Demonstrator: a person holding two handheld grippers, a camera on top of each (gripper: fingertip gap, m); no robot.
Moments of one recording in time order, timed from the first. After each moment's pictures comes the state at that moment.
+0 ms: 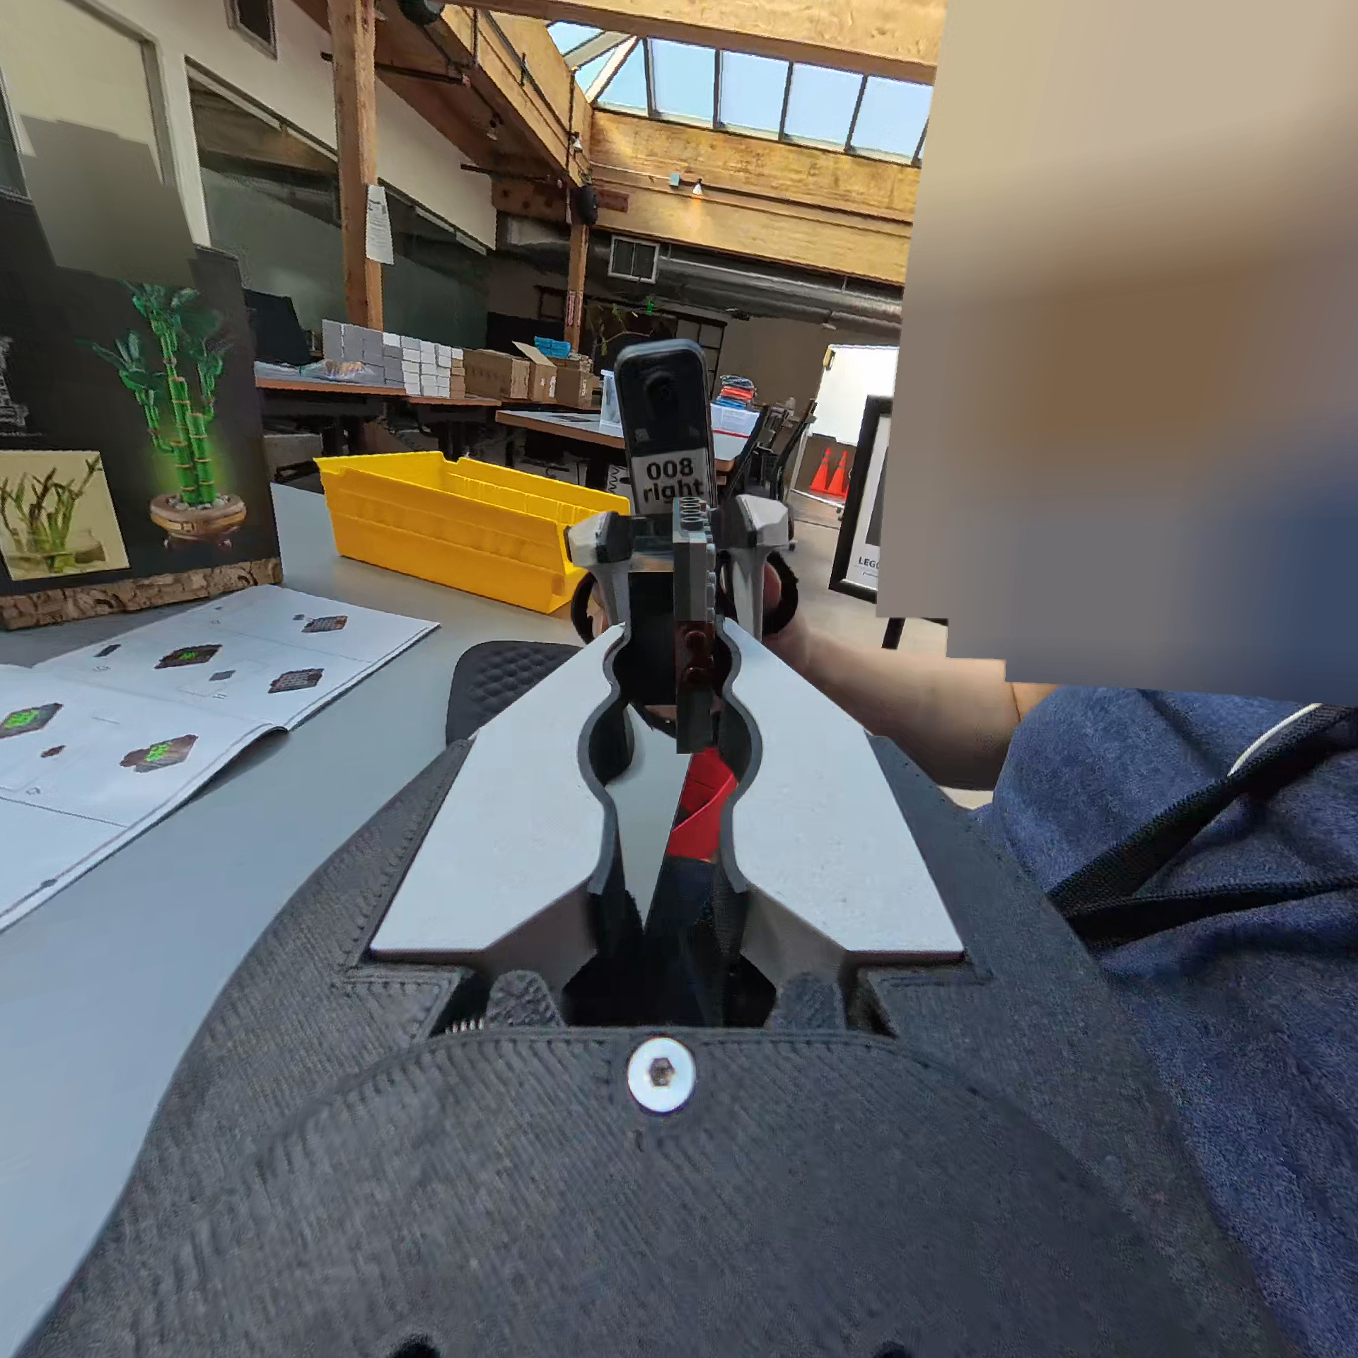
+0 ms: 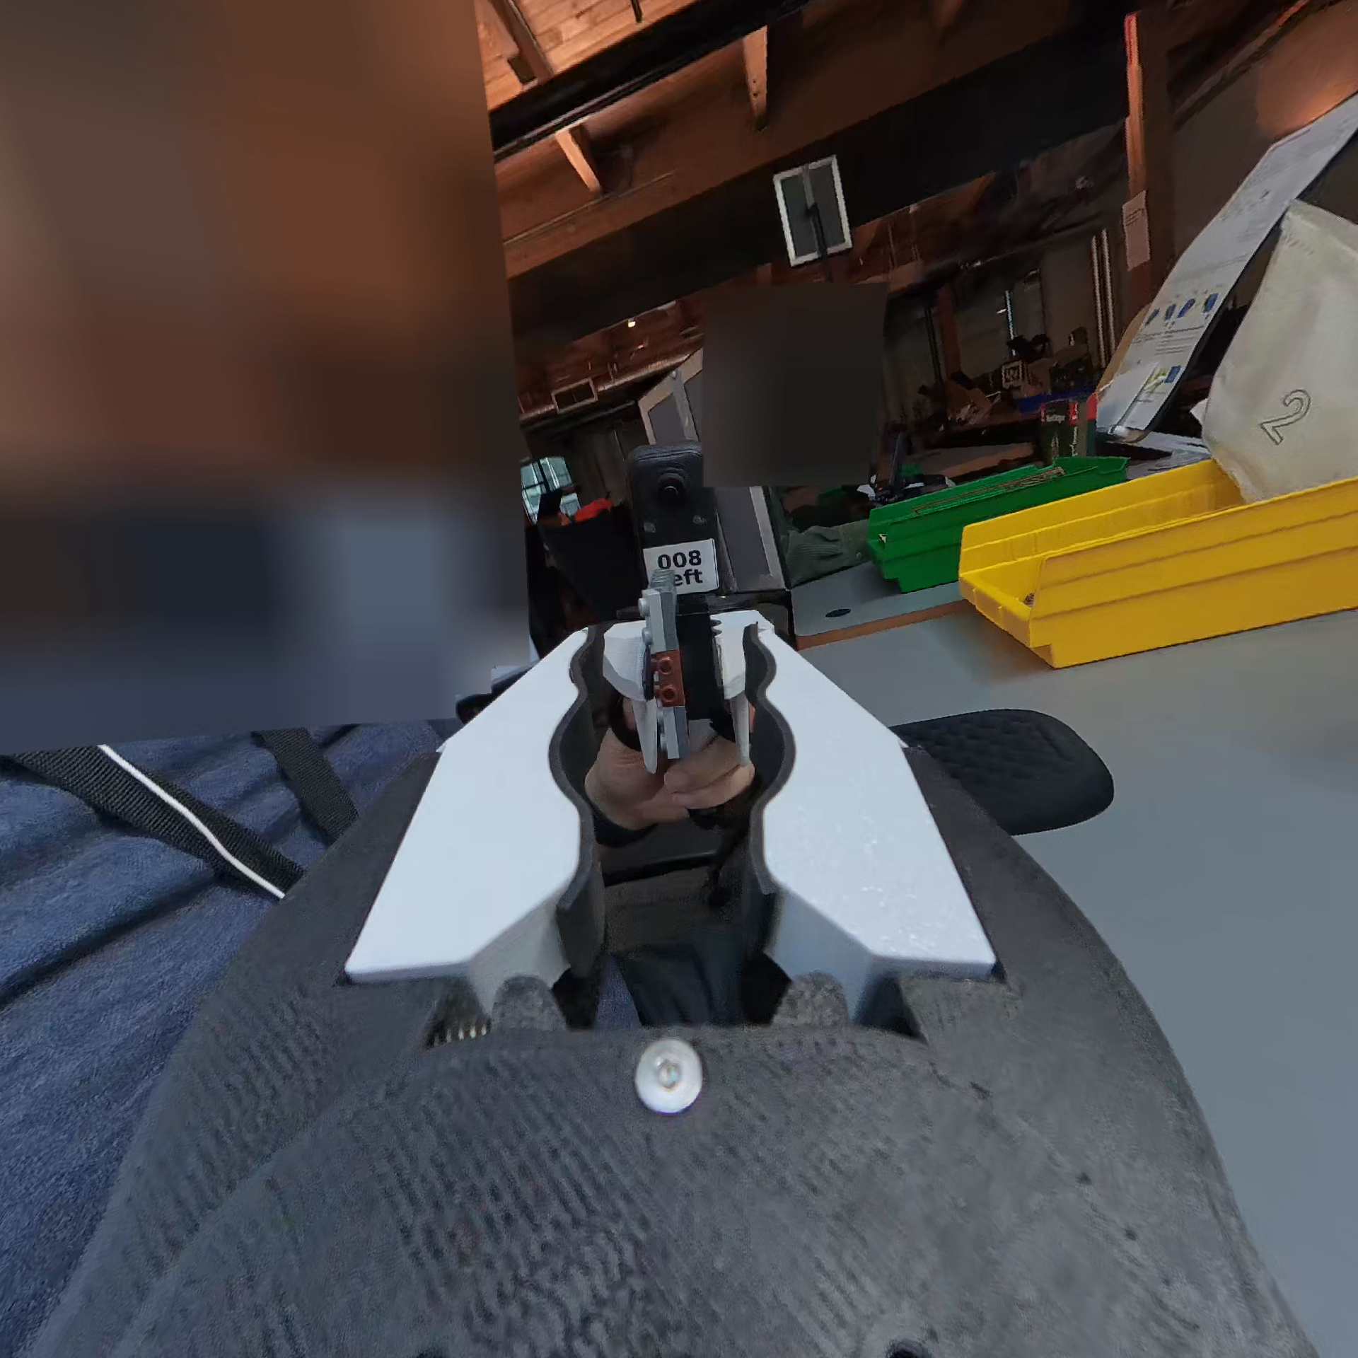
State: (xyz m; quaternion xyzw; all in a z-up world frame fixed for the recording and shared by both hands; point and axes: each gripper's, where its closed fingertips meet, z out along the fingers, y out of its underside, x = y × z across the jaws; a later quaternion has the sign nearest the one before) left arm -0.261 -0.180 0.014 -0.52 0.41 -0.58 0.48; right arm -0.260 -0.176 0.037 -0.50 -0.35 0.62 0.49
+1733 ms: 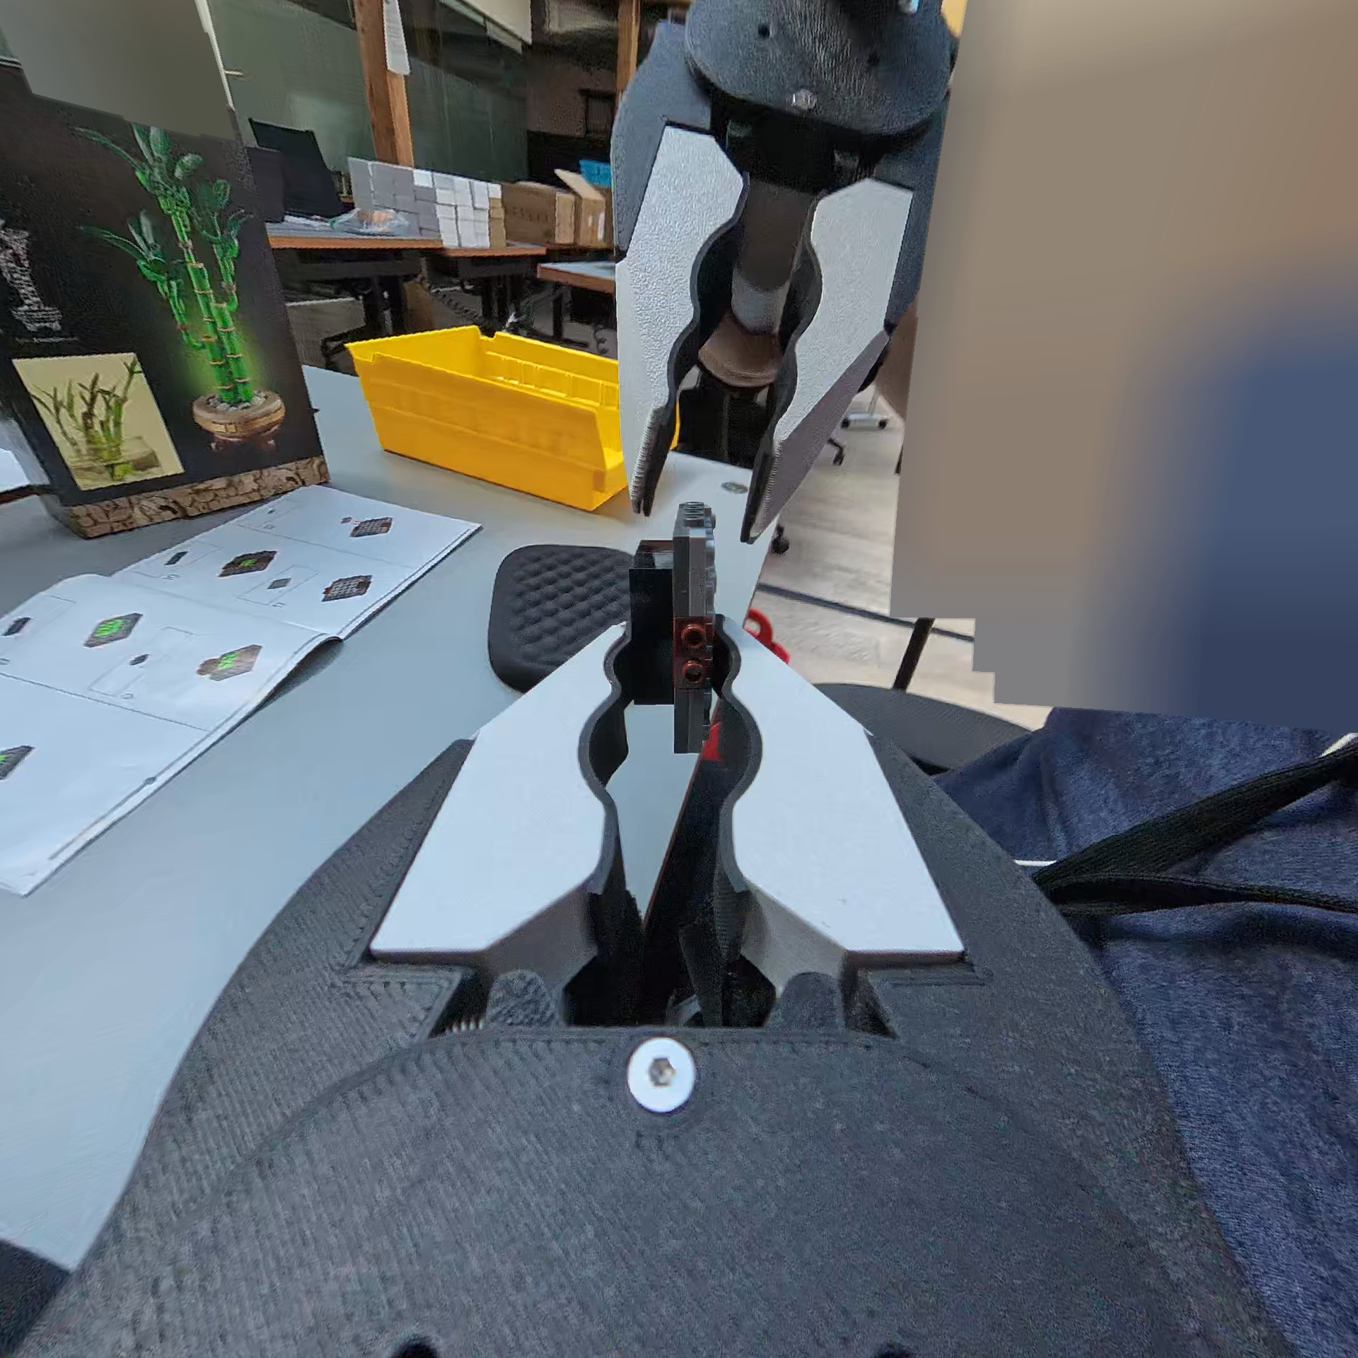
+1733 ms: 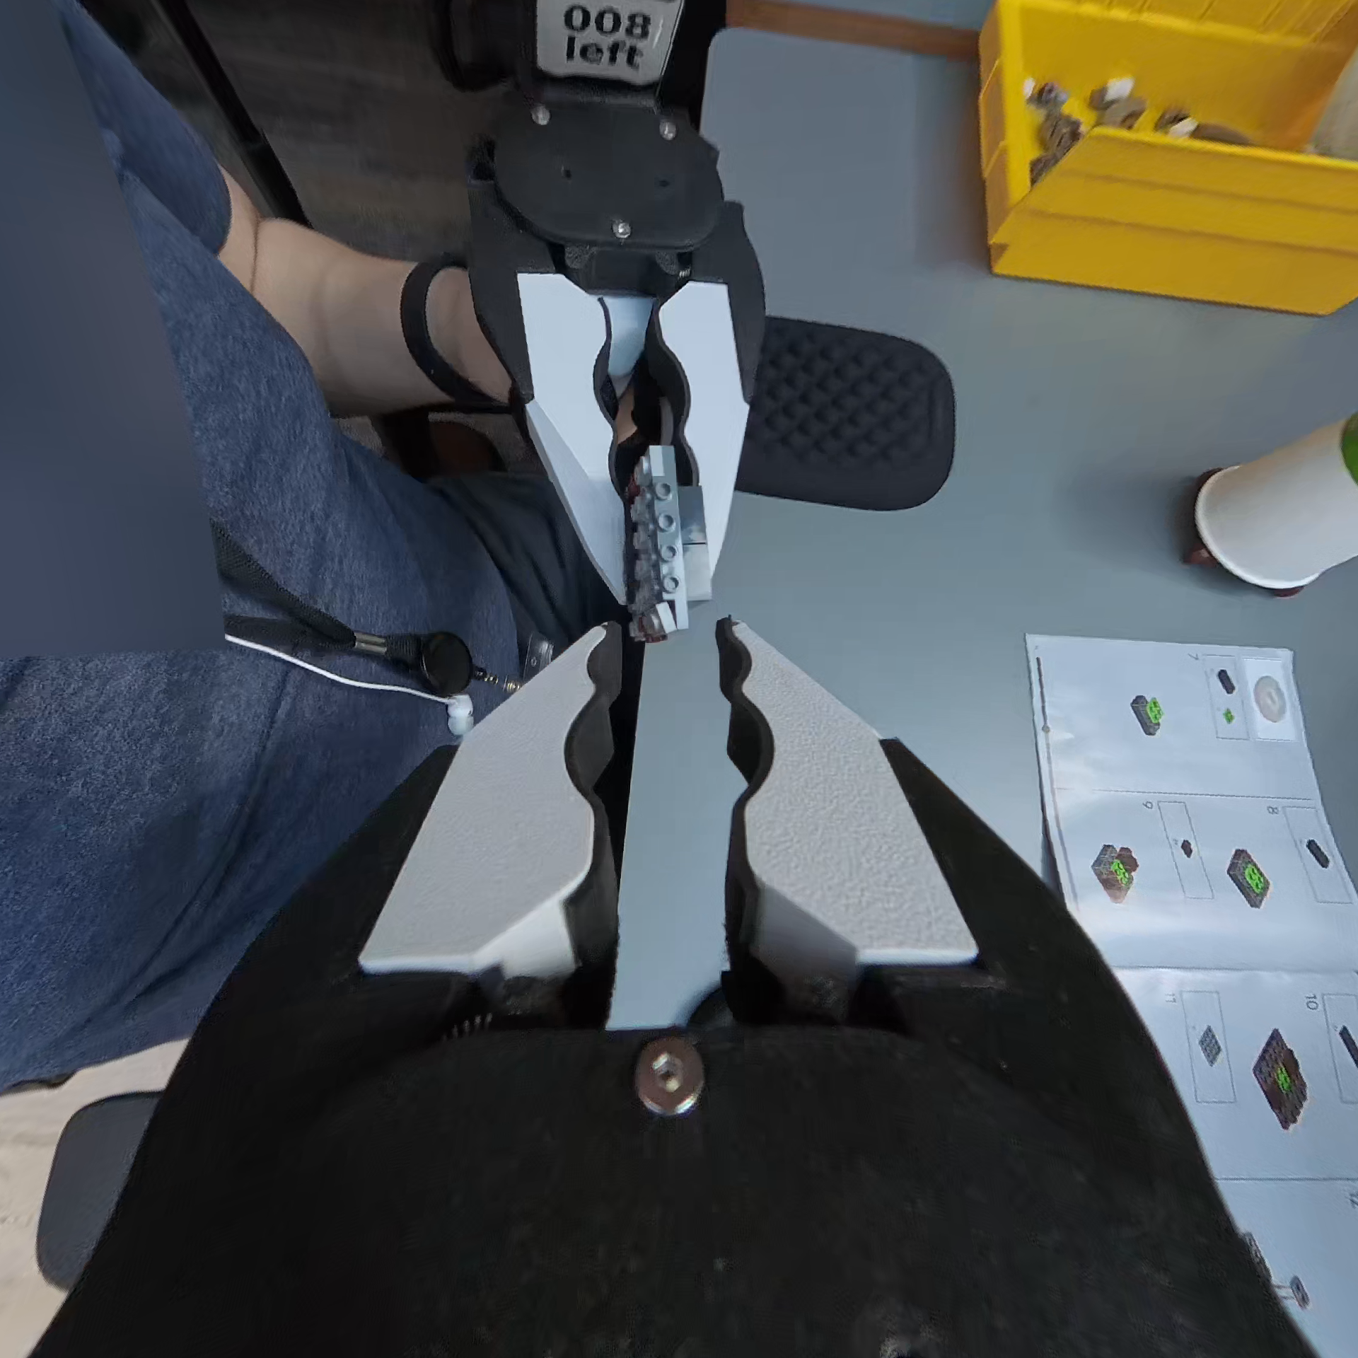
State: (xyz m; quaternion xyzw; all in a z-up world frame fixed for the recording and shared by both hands) left arm -0.260 -0.183 -0.002 -0.58 0.47 -0.47 0.47; right arm -0.254 -0.178 0.020 -0.66 -0.63 0.24 0.31
